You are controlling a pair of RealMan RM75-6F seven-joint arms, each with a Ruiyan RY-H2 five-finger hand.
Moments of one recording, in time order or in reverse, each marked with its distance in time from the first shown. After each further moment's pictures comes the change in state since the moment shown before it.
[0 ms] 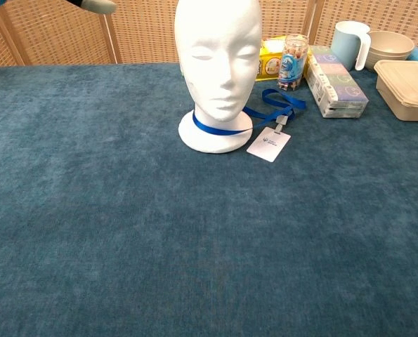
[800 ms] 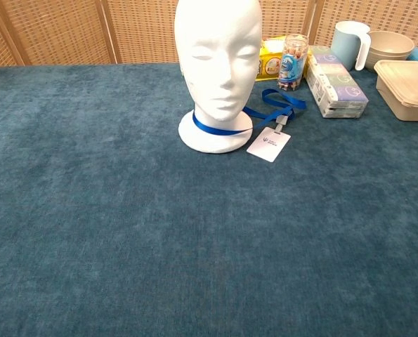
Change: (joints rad) left arm 0.459 0.278 0.282 -0.243 0.355 0.226 -0.279; right arm -0.381 0.001 -0.124 -0.173 -0.541 0.519 0.216
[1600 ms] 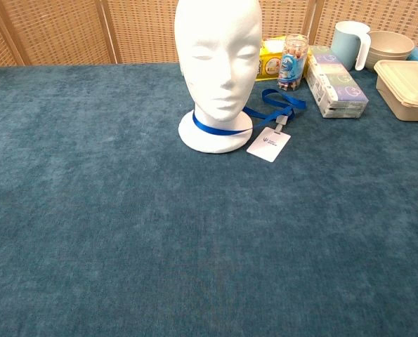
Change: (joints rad) left arm 0.346 -0.047 0.170 0.124 0.255 0.277 -0.065; right arm -0.353 0.006 -0.280 -0.064 -0.218 0.333 -0.270
